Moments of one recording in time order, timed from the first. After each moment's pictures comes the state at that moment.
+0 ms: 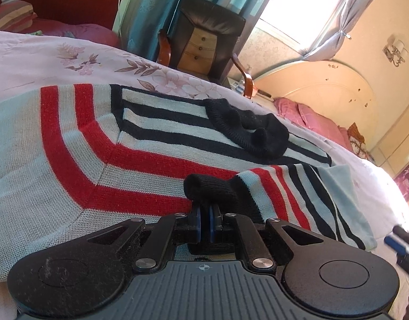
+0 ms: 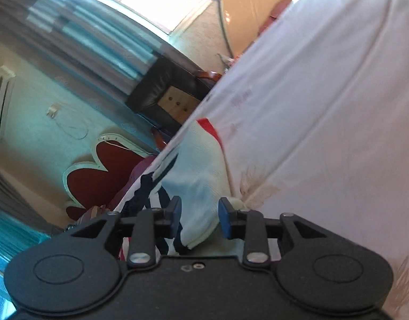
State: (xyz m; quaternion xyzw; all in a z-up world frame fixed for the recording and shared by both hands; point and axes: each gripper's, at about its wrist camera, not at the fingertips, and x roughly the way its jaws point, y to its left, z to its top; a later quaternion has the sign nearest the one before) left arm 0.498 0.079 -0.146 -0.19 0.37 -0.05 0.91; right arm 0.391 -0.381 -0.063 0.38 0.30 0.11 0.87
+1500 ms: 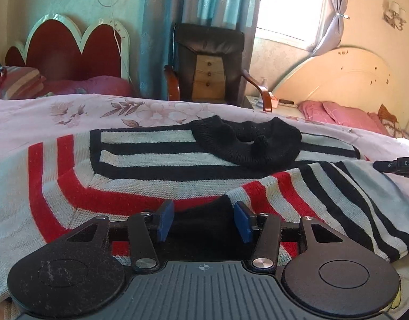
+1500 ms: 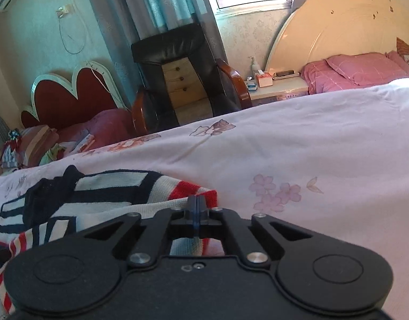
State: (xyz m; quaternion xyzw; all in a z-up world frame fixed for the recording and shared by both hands) left arm 0.513 0.013 -0.142 -0.06 0.32 0.03 0.94; right arm 0.554 -0.346 -0.072 0.09 0.34 0.13 0.93
